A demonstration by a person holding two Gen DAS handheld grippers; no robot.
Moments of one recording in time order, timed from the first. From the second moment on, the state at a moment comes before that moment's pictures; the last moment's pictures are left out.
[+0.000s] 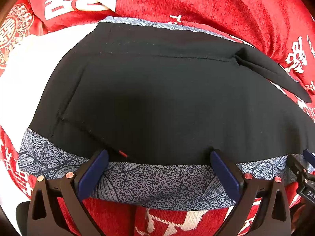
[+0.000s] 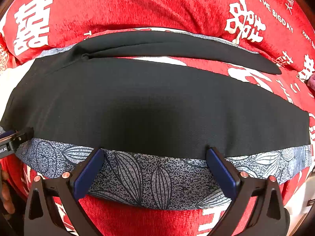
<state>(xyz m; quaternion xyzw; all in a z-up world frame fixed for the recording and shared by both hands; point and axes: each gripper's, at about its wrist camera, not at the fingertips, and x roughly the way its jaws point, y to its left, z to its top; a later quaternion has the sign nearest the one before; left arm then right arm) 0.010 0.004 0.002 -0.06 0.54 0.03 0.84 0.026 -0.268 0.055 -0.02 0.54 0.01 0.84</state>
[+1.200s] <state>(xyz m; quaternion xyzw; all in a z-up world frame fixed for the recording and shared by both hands) 0.019 -0.001 0.006 -0.07 0.56 0.05 0.82 0.030 -0.266 0.060 -0.03 0.55 0.02 0.83</state>
